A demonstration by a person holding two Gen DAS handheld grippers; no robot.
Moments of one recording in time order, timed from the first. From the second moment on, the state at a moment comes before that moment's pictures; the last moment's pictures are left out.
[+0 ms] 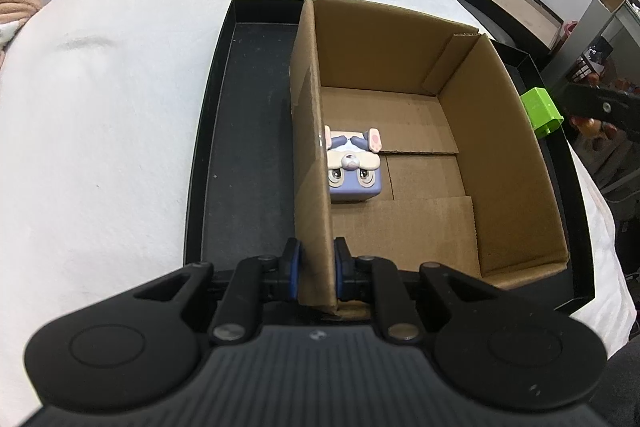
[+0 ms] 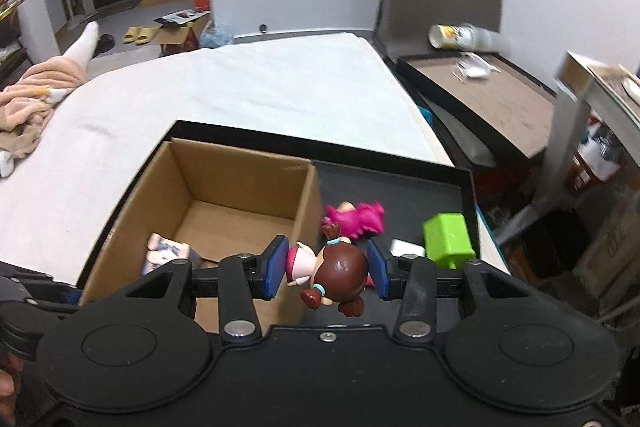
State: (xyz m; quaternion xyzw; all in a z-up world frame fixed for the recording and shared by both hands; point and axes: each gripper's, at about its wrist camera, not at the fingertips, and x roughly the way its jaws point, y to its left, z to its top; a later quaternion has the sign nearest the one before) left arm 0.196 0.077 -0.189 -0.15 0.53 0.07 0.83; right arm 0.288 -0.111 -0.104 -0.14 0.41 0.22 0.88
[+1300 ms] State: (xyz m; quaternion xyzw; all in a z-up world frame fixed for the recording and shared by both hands) left arm 0.192 0.087 -0.193 -0.20 0.52 0.07 0.83; right arm 0.289 -0.009 -0.094 -0.15 0.40 0.31 0.85
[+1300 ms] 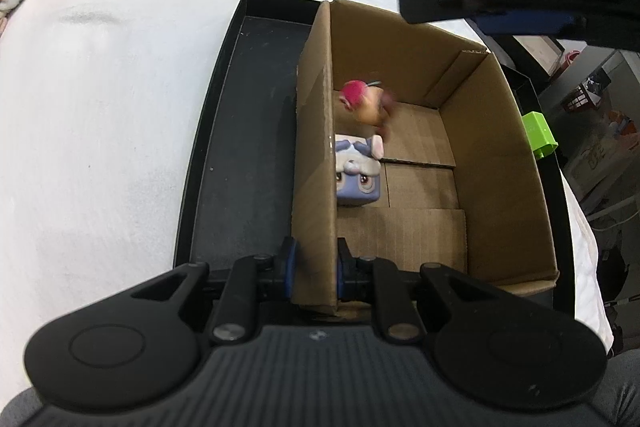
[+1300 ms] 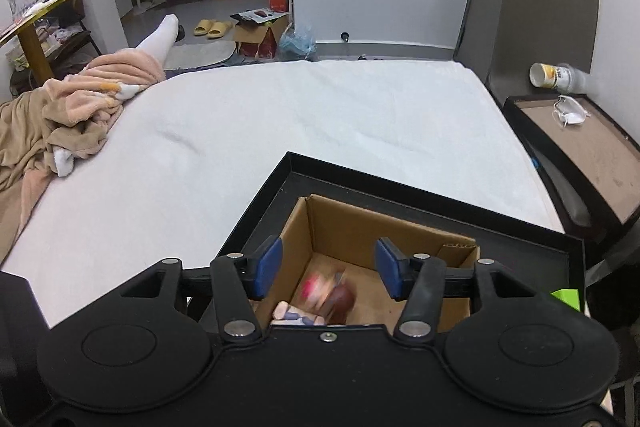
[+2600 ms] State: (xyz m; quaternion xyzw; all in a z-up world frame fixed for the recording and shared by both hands) left arm 0.196 0.071 -0.190 -0.17 0.53 0.11 0.83; right arm 0.301 -0.179 -0.114 -0.06 0.43 0.19 0.88
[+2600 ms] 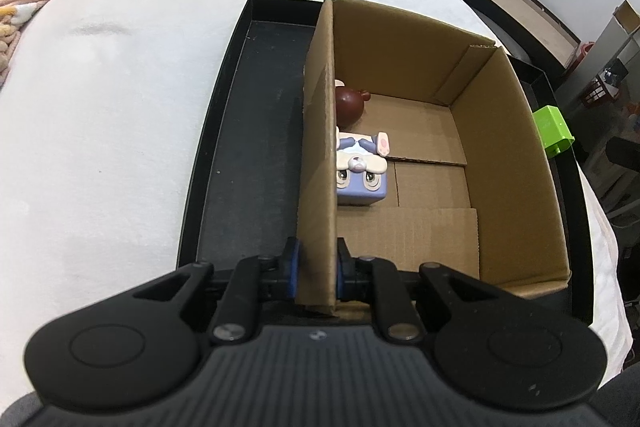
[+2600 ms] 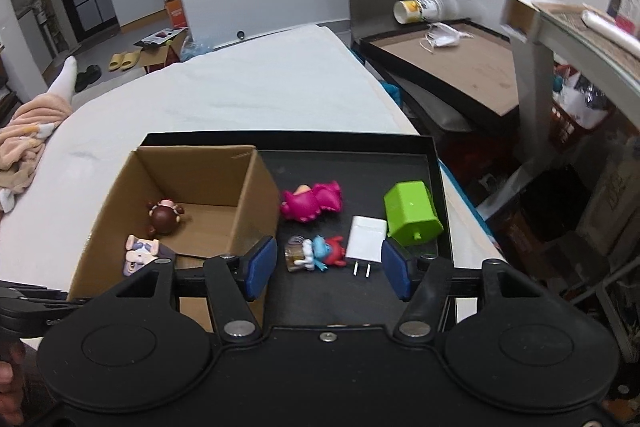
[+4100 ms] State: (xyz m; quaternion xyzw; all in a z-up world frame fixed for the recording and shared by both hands) left arm 0.218 0.063 -0.209 -0.13 0.57 0.12 0.80; right arm 0.348 -0.180 -0.231 -0.07 0.47 0.16 0.86
